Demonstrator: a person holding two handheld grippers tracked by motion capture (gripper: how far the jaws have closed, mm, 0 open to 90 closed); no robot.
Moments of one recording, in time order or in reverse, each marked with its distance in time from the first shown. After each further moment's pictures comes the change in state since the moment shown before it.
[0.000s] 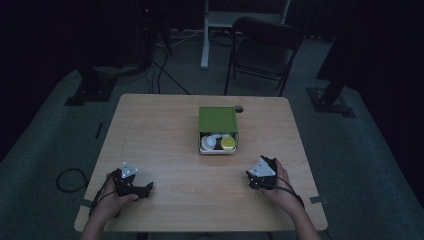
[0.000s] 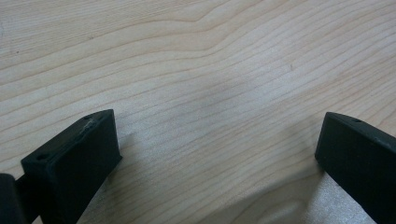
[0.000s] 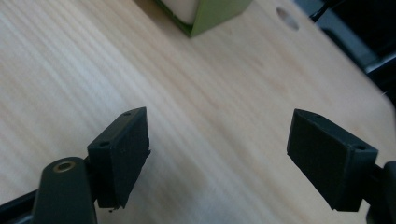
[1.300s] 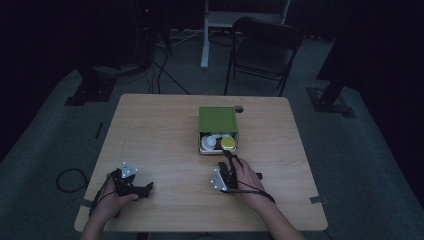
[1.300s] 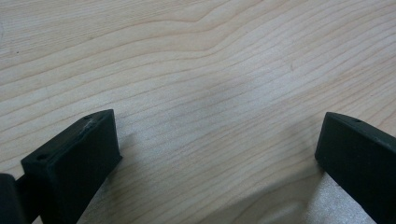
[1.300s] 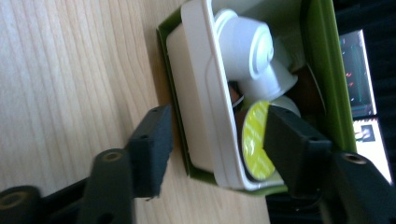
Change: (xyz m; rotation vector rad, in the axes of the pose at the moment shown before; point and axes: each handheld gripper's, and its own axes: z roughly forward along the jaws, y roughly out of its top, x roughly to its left) left arm 0.000 0.000 0.000 0.000 0.000 -0.001; right arm 0.075 0.077 0.029 -0.141 -0.198 -0.639
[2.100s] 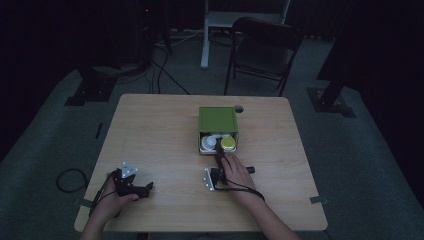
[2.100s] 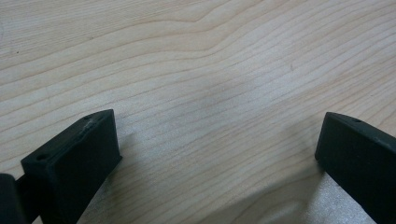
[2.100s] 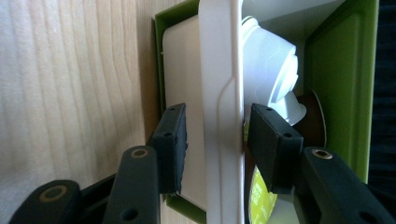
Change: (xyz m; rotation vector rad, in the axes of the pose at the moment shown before) left arm 0.000 0.000 0.000 0.000 0.000 0.000; right arm 0.017 0.012 0.033 0.044 -0.108 -0.183
